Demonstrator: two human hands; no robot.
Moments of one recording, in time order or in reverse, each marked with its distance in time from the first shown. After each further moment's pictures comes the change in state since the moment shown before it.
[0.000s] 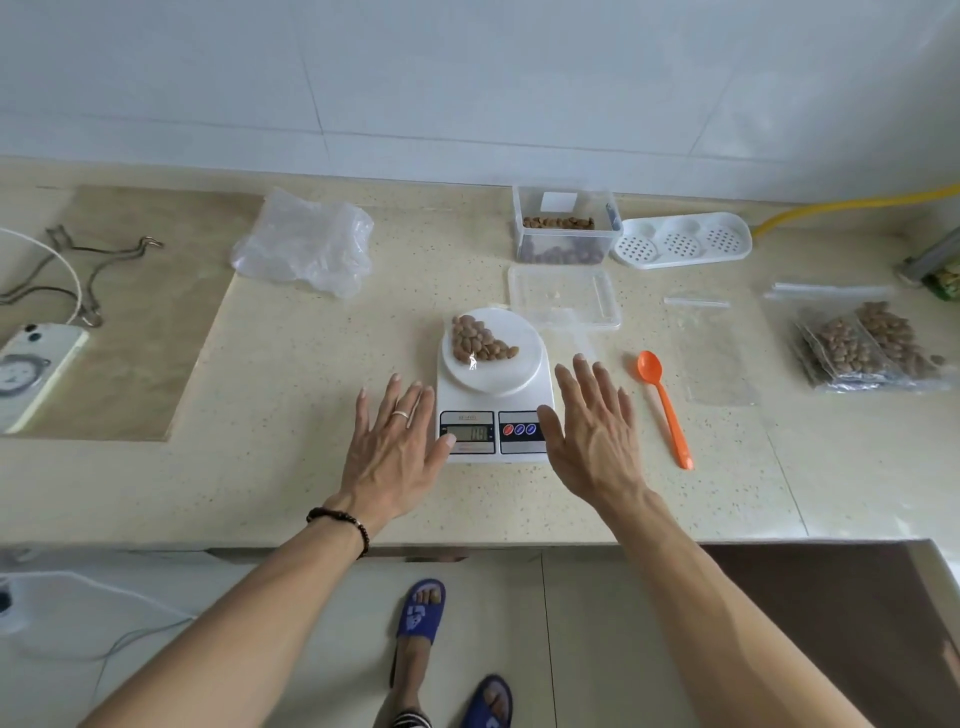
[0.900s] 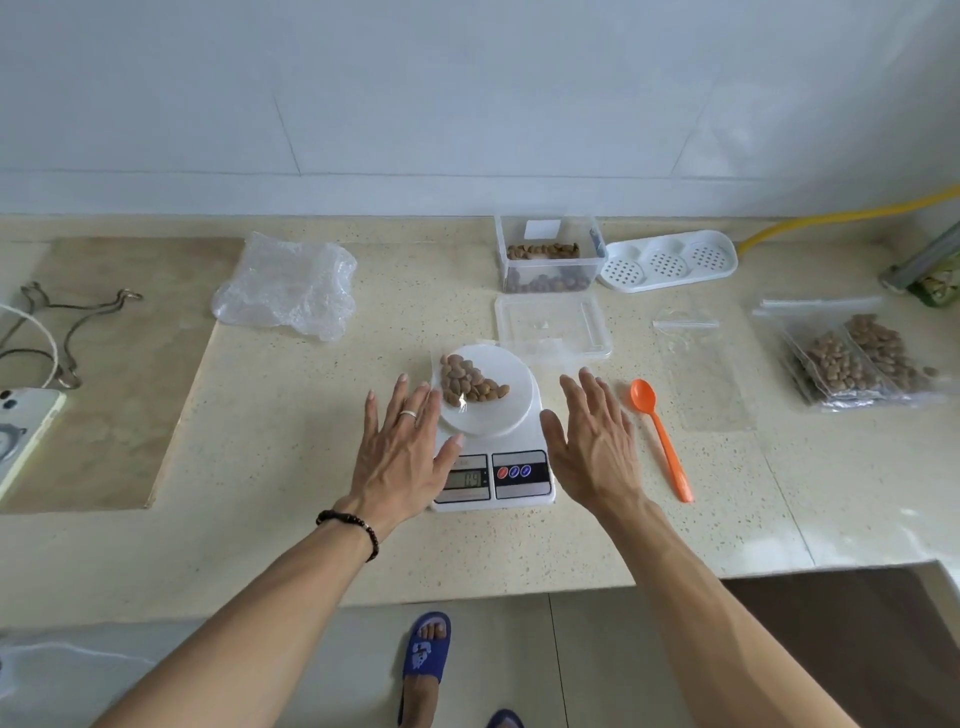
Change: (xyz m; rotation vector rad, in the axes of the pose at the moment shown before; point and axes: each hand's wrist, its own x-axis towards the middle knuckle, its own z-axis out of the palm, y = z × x) left_hand 0.048 0.005 -0.022 -0.059 0.044 0.051; right_hand 0.031 0.002 -0.014 0.168 0.013 0.096
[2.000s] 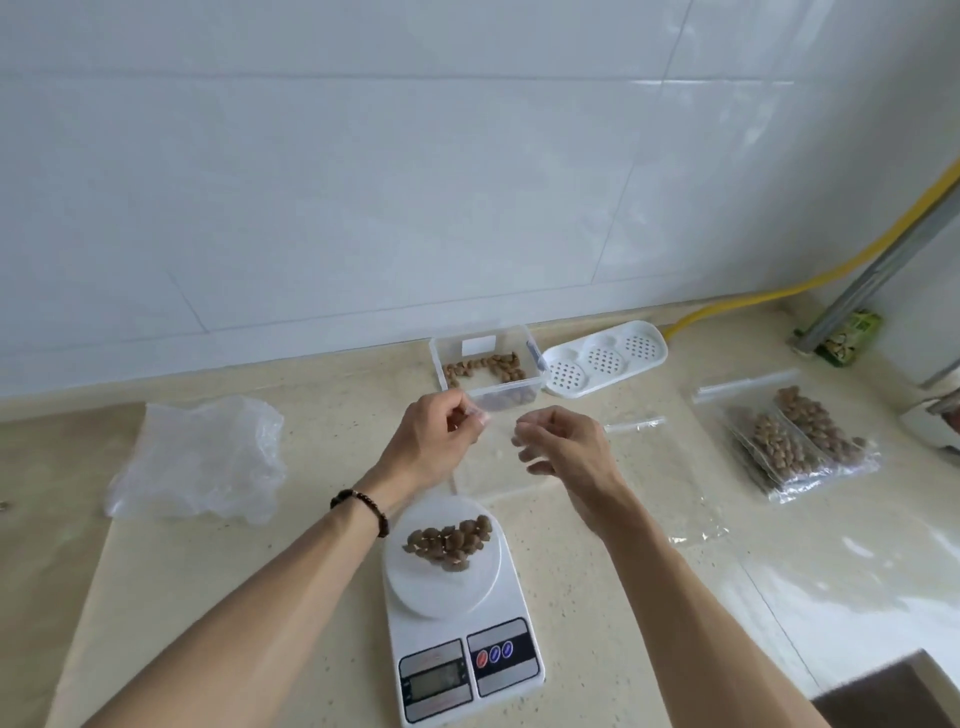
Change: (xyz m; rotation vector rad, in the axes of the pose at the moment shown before) left_hand 0.198 0.046 -0.099 -0.826 -0.017 0.155; right_hand 0.128 -0.019 -0.088 1.057 0.051 0.249
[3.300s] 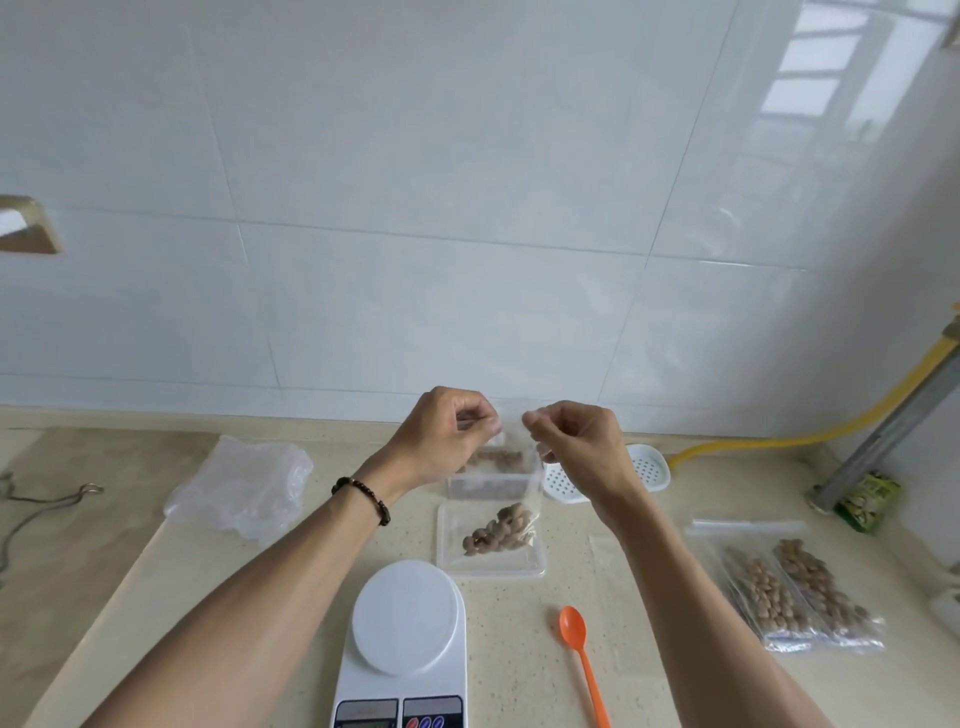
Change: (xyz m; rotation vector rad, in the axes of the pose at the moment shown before) left_hand -0.006 0.130 -0.025 0.006 0.200 0.180; right_hand -0.010 -0.118 -0.066 -0.148 -0.148 -0.414
